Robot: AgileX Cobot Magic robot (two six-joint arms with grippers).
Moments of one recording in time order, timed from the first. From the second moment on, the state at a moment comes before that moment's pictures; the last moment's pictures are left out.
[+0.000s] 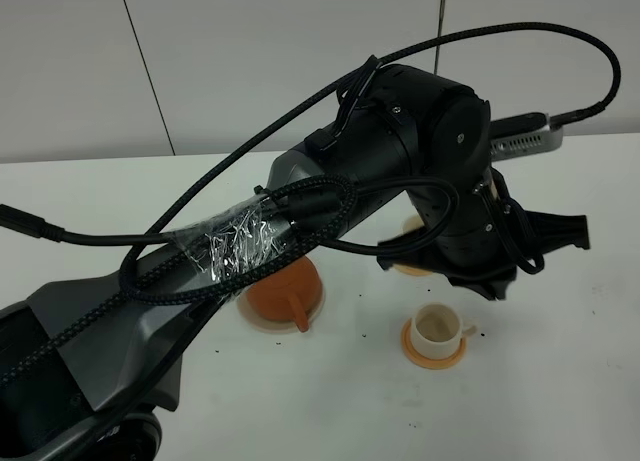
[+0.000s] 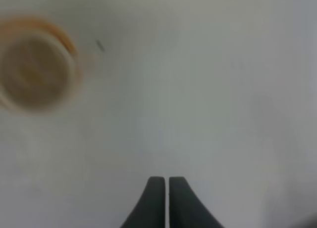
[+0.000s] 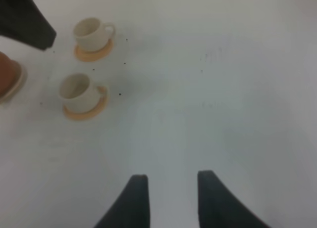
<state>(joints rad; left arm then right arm) -0.87 2.27 -2.20 -0.05 1.13 -0.69 -0.04 -0.01 -0.48 0.23 1.07 -0.05</state>
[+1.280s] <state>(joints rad) -0.97 2.22 -2.08 0.29 1.19 -1.53 -0.04 -0.01 -0.48 0.23 1.07 -0.05</state>
